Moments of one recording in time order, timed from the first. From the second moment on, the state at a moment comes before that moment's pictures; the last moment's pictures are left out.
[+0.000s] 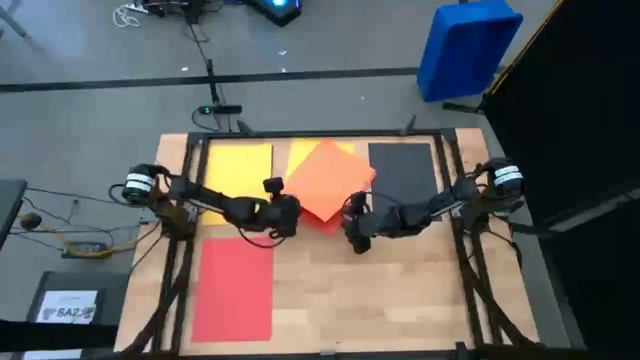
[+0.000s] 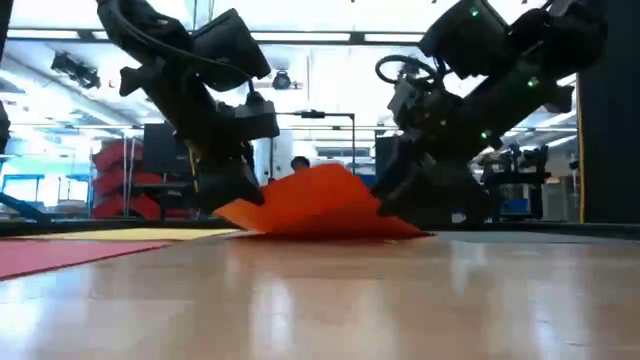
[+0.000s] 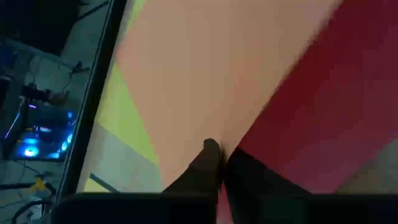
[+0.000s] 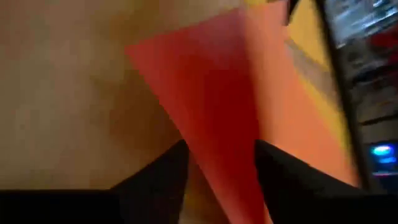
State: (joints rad) left arm -0.06 1.62 0.80 -0.16 -0.71 0.07; right arm 0.16 1.65 0.67 0.28 0.45 -0.35
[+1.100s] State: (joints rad) left arm -0.38 1.68 1.48 -0.68 -0.52 -0.30; right arm 0.21 0.69 0.67 -0.21 0.69 0.04
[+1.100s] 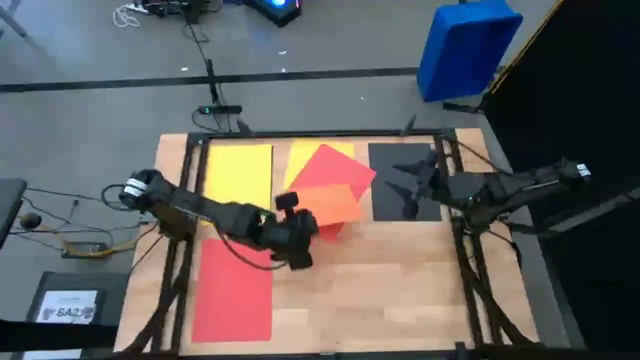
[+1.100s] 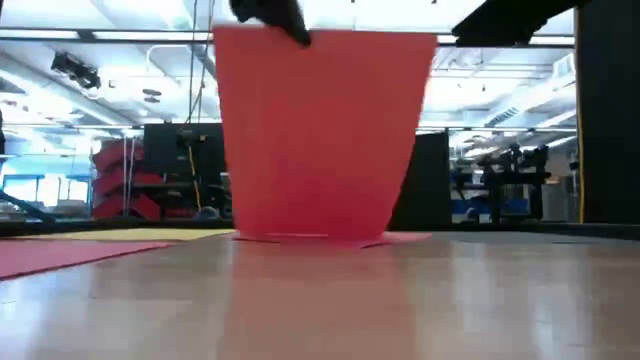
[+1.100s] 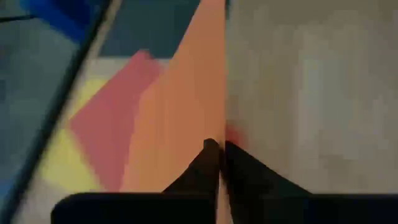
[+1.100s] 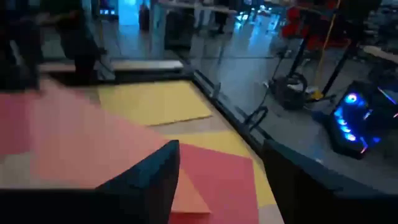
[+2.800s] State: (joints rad) left arm -0.43 2.22 1.80 -0.13 -0.13 -0.22; right arm 0.45 1.39 0.67 -0.43 0.19 0.64
